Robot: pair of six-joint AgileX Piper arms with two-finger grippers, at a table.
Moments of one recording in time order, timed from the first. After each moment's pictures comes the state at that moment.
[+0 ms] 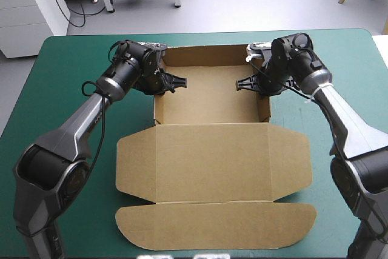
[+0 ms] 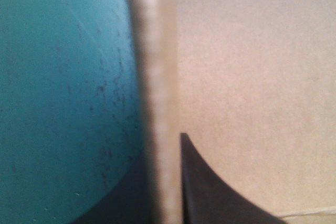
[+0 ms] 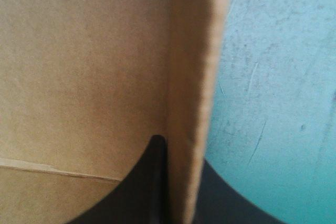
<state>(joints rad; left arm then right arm) -0.47 1.94 -1.84 0.08 1.16 -0.42 0.31 1.86 -1.78 0.01 1.22 0.16</state>
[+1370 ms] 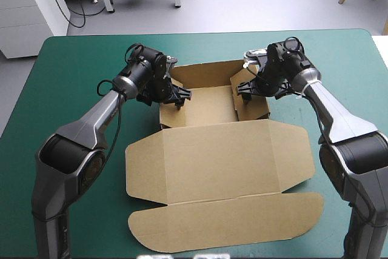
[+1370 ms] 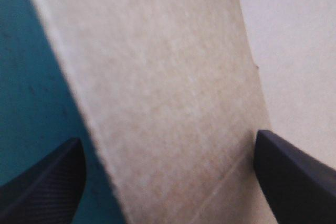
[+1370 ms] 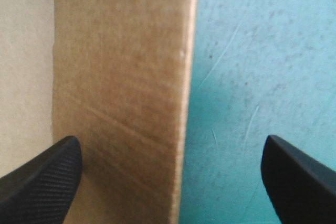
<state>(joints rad) -0.47 2.07 -1.91 0.05 1.23 -0.32 0.28 1.98 -1.81 0.02 1.15 0.06</state>
